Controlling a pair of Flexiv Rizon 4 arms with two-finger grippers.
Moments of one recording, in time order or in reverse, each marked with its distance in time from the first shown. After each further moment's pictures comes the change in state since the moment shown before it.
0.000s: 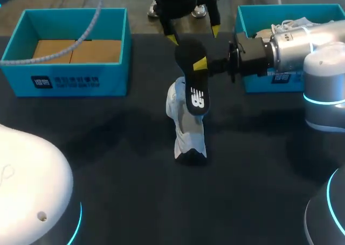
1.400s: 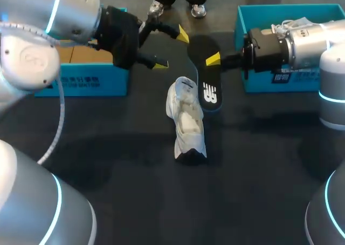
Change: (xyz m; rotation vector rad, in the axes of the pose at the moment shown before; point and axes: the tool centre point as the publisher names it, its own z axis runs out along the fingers) left arm 0.047 -0.032 0.001 -0.202 -0.707 -0.090; right arm 0.010 -0.002 -0.034 -0.028 0.001 0.025
